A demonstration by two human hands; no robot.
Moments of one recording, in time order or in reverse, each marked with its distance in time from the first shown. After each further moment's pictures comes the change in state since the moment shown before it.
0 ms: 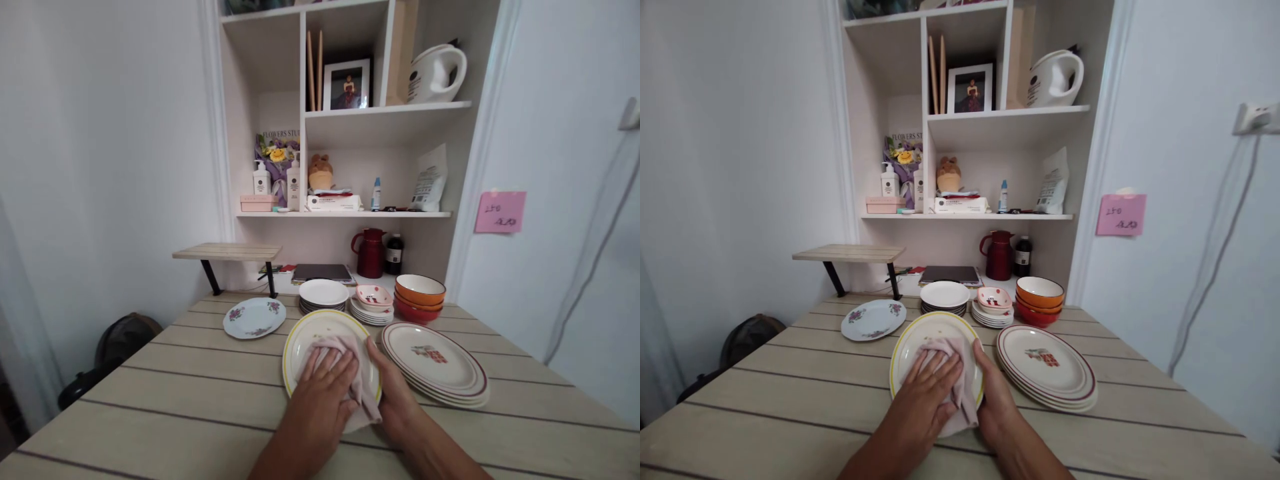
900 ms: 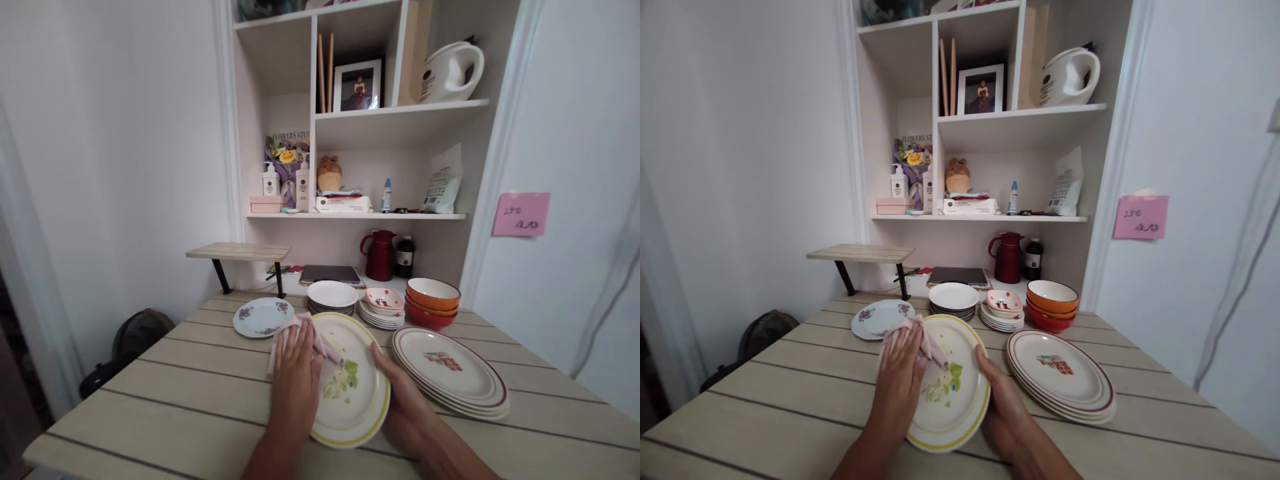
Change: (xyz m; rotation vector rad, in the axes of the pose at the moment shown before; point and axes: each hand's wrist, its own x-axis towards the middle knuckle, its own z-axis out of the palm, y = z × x) left_hand -0.005 -0.035 0.001 0.189 0.388 -0.404; right_hand -0.008 -0.002 0.004 -0.079 -0.171 0.098
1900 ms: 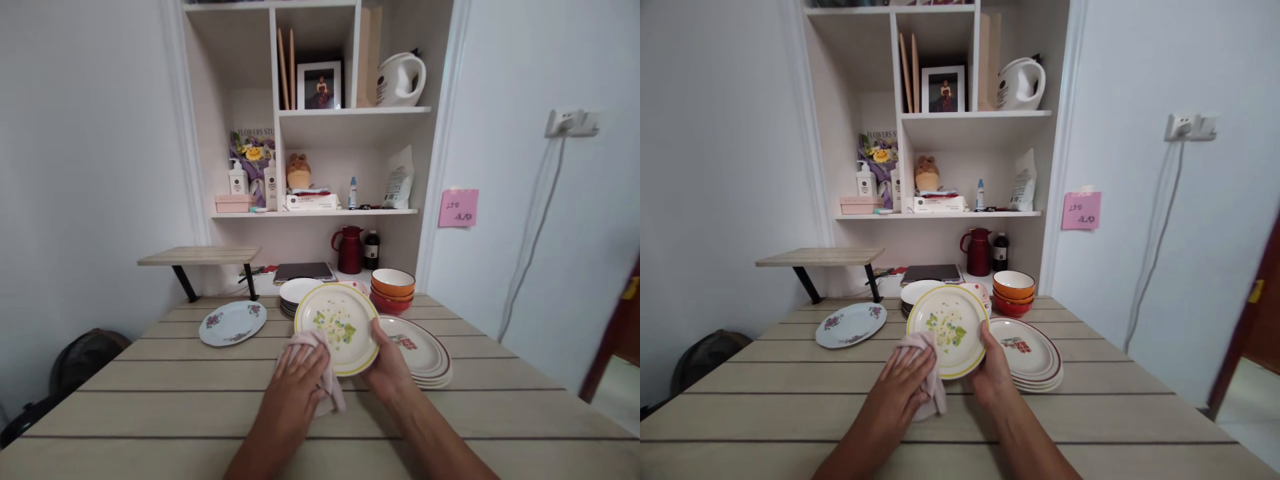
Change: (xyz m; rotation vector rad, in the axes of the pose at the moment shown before) left_hand 0.000 0.021 0.001 -0.166 -0.349 0.395; right_hand 0.008 -0.041 -0.022 0.146 0.202 -0.365
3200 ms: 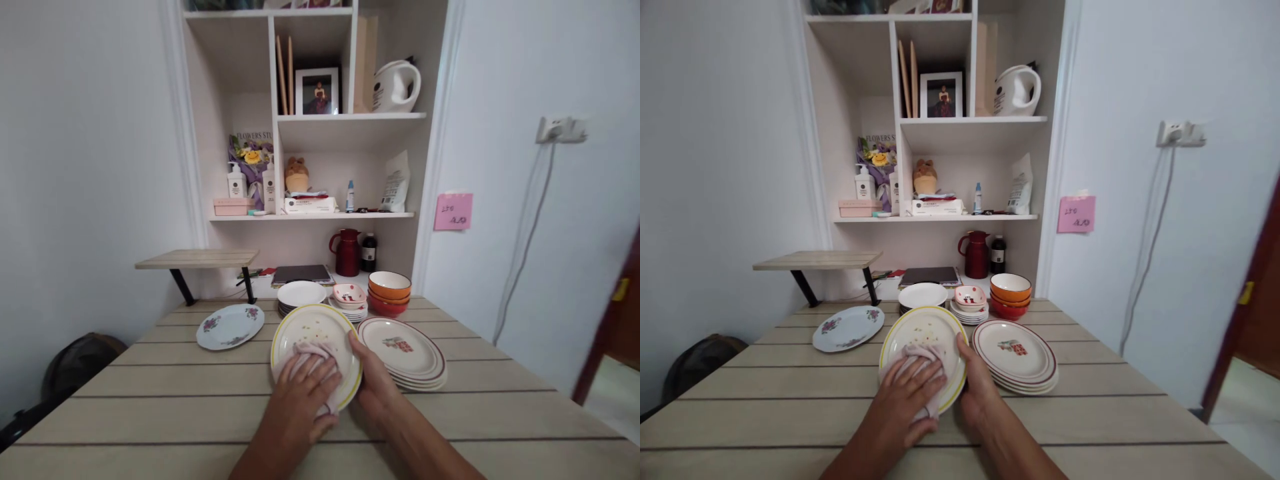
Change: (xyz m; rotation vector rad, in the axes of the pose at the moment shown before) left_hand 0.000 0.006 0.007 0.090 -0.005 0.146; right_hand -0.015 0.021 0.010 -0.163 -0.007 0.170
